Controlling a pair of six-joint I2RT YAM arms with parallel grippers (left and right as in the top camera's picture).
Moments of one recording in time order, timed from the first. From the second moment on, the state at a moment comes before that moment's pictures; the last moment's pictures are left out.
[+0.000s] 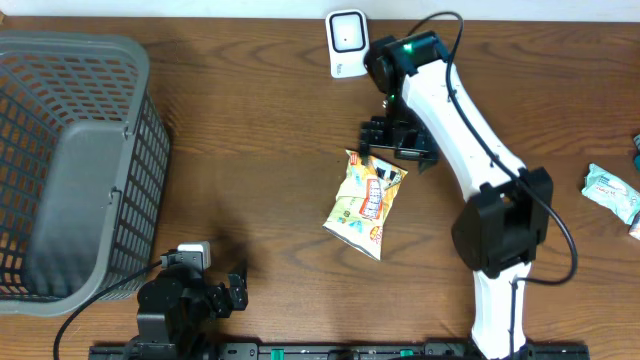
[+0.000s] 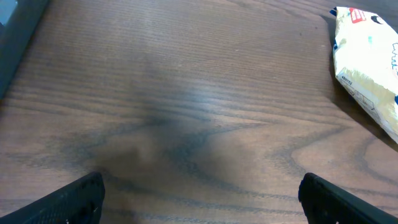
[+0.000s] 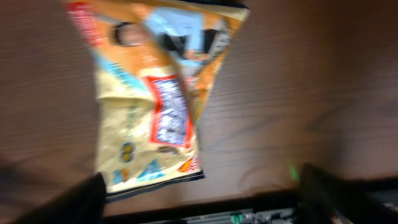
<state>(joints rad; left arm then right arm) -0.05 0.00 0.27 -0.95 0.17 -0.17 0.42 2.17 2.08 -1.67 -0.08 0.58</state>
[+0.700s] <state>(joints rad) -0.05 0.00 0.27 -0.95 0.17 -0.17 0.72 2.20 1.82 -1.38 0.14 1.05</state>
